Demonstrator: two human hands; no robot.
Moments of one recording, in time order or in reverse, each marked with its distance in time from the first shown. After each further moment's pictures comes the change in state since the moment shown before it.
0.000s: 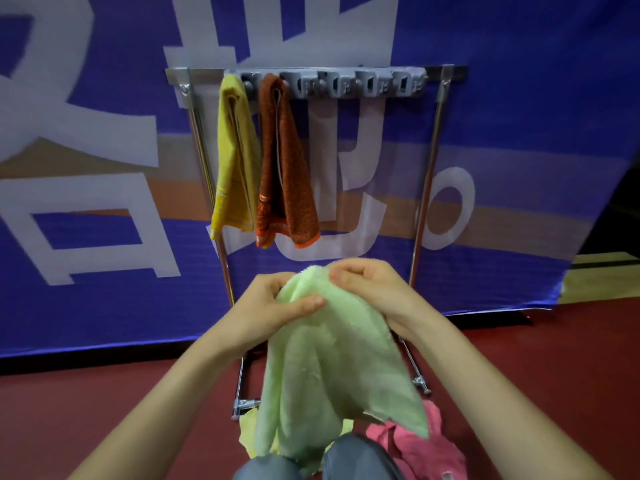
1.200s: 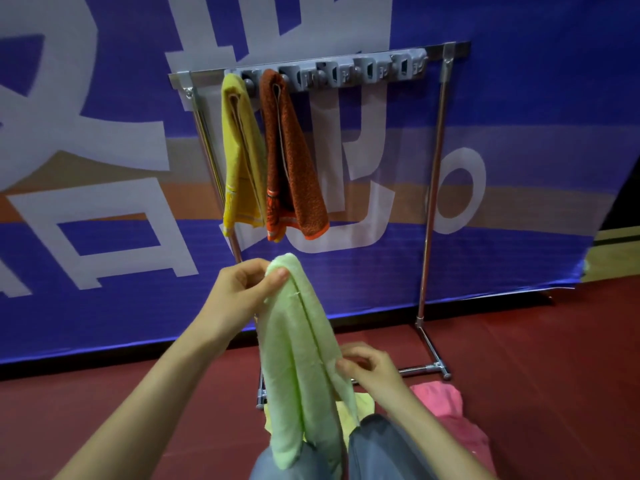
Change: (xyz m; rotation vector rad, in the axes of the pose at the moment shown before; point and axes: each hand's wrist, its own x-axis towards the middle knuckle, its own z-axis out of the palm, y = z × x) left_hand -0.019 0.000 -0.026 0.059 0.231 -0.012; right_hand -0.044 0.137 0.033 -0.050 0.179 0.051
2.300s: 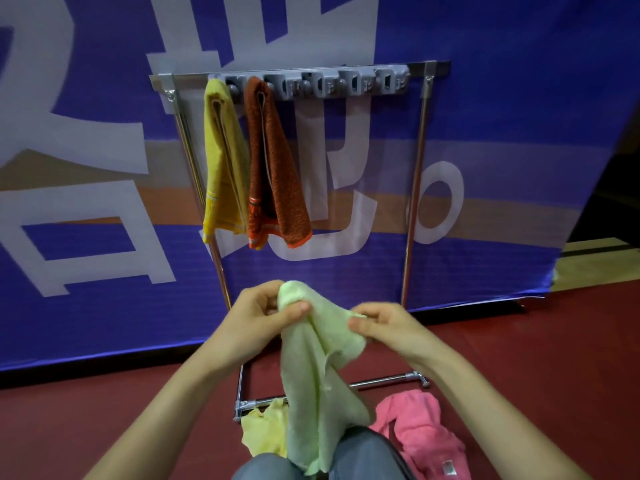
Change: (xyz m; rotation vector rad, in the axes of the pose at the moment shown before) left_hand 0.001 -0.007 0.033 -0.111 -0.228 0.063; right_hand 0.010 -0.094 -0.056 0.000 -0.215 -0.003
